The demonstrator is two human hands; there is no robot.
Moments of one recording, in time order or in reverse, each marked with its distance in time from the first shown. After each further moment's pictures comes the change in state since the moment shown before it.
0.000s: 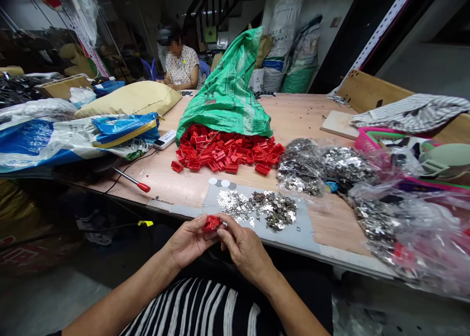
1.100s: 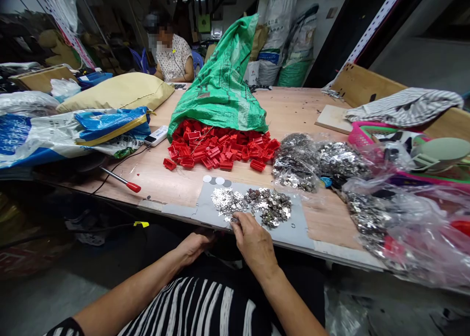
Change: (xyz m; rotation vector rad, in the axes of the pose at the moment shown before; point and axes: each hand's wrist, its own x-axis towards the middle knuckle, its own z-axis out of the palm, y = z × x) left_hand 0.043 -0.045 -0.074 0.483 0.327 -0.052; right_hand -0.003 0.055 0.008 -0.516 0.335 0.064
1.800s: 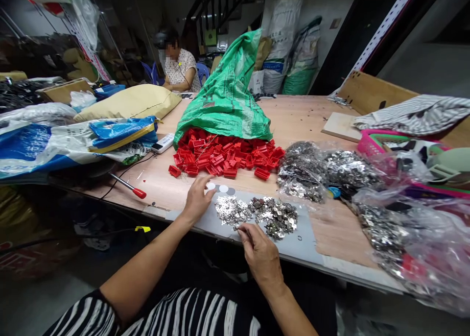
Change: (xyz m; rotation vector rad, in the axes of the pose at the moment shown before) left_hand 0.027 0.133 0.044 1.082 0.398 0.941; right_hand -0.002 0.009 0.002 0.235 0.148 -0.001
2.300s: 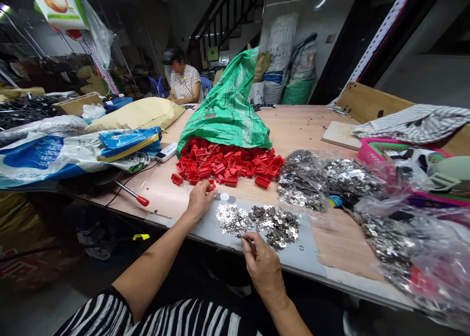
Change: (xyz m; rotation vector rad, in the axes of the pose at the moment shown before) left_hand 0.023 -0.009 0.006 -0.053 0.020 -0.083; right_hand -0.003 0.010 0.004 -0.032 0.075 -0.013
